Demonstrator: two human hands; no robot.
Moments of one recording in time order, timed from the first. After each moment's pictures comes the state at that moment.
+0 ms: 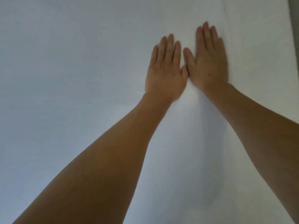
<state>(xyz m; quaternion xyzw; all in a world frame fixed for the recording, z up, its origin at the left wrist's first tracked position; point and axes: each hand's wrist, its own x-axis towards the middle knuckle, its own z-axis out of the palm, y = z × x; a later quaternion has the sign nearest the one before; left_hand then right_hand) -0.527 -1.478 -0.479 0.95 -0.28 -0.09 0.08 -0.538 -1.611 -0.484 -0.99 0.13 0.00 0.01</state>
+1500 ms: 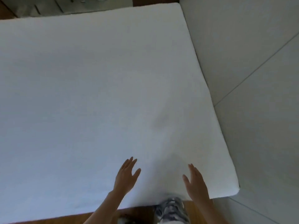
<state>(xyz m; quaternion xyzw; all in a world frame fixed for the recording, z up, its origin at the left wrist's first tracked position) -0.977 -1.142 -0.162 0.92 -0.09 -0.33 0.20 -1.103 -1.398 -0.171 -0.86 0.31 0.24 0.32</state>
